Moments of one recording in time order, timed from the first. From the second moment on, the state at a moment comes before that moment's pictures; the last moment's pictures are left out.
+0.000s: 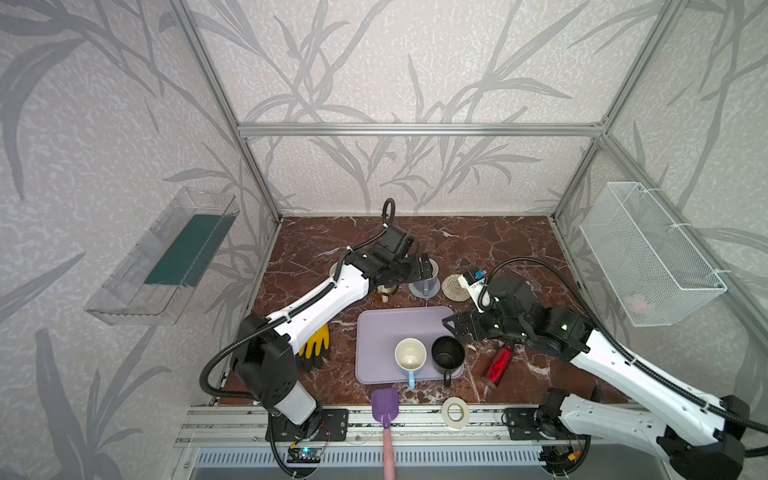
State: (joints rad) left arm -0.61 1.55 1.38 -0.63 0.11 -0.73; right arm 0.89 1.03 1.02 -0.74 -0.01 0.37
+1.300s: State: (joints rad) left arm -0.40 1.04 0.80 -0.70 0.40 -0.82; right arm 1.39 1.45 1.06 -0.72 0.15 0.61
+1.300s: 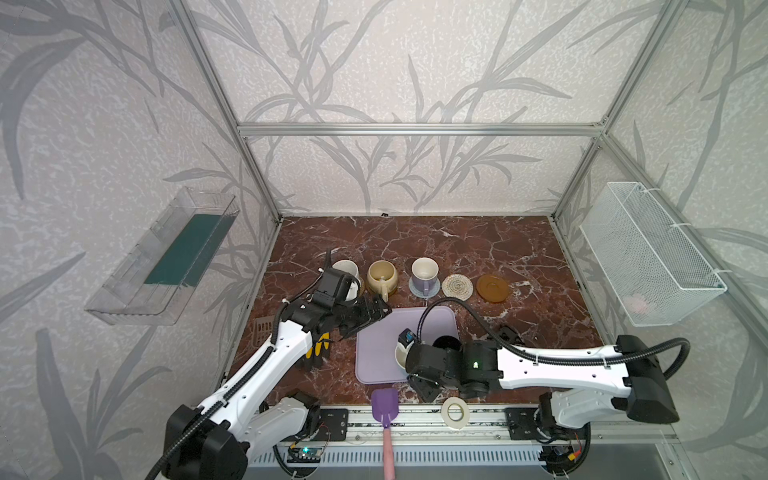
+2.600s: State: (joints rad) left arm -0.40 0.96 0.57 -0.53 0.39 -1.01; right arm 1.38 1.73 1.18 -0.71 0.31 0.71
